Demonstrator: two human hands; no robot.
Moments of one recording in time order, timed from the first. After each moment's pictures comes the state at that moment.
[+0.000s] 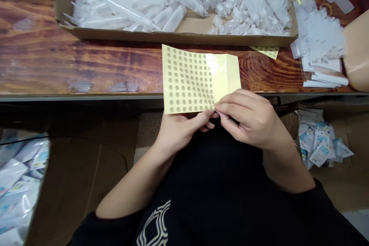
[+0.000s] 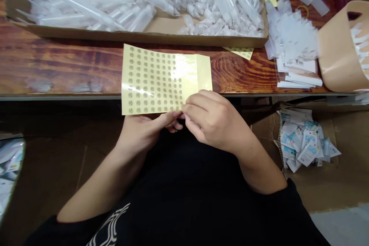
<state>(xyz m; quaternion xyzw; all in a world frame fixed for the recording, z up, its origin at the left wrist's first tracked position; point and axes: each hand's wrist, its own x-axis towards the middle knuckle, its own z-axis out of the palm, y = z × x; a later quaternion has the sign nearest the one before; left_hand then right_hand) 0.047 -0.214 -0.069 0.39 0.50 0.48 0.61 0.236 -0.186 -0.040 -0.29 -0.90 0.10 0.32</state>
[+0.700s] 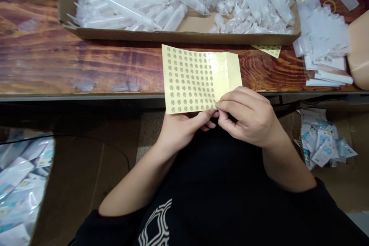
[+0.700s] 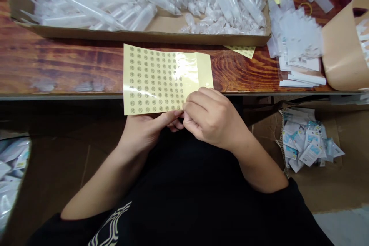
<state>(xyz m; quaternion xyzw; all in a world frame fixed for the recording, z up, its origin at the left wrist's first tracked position) 0.048 -0.213 -0.068 0.39 0.51 0.47 0.61 0.229 -0.185 -0.047 -0.30 -0.89 0.07 0.34</state>
